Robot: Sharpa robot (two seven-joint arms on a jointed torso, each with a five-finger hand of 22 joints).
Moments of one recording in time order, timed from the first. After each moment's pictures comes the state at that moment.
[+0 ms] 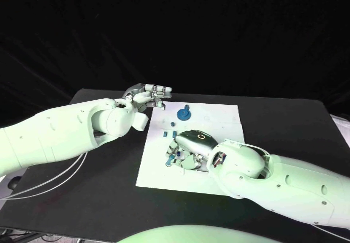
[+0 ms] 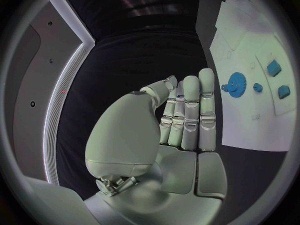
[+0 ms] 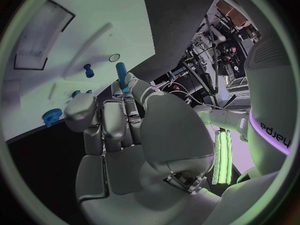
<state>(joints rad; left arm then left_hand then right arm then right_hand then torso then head) 1.21 -0.83 -0.01 1.44 -0.01 -0.26 0.21 1.39 -0.13 0.49 -0.05 0.07 1.03 0.18 0.13 0.07 1.11 0.10 0.29 0.13 1.18 0.01 0.91 0.56 0.17 1.17 0.11 0.63 0.89 1.04 -0.61 -0.03 1.73 -1.69 -0.25 -0.22 1.37 -0.04 0.43 -0.08 0.05 1.16 0.12 0.11 0.10 1.17 0.08 0.18 0.07 1.47 -0.03 1.20 1.10 0.13 1.36 0.07 1.18 0.92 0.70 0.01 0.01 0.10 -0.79</state>
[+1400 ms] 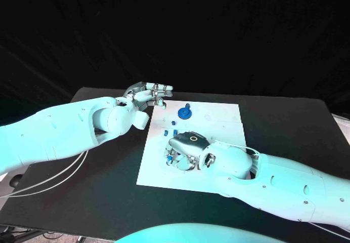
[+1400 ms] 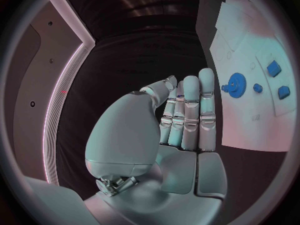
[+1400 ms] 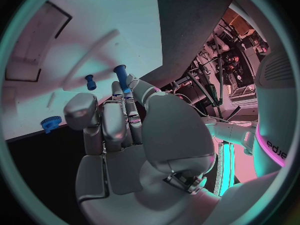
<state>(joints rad) 1.21 -0.83 -0.01 1.44 -0.01 -0.26 0.21 1.39 -0.13 0.49 -0.05 0.07 1.03 0.18 0.13 0.07 1.11 0.10 0.29 0.13 1.18 0.01 0.91 0.56 0.17 1.17 0.11 0.62 0.89 1.02 -0.54 -0.04 1.66 -1.78 -0.20 -0.27 1.34 -0.06 0.43 -0.08 0.05 1.12 0.15 0.08 0.09 1.17 0.07 0.13 0.07 1.47 -0.01 1.21 1.10 0.13 1.35 0.09 1.17 0.89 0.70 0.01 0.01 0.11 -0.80</state>
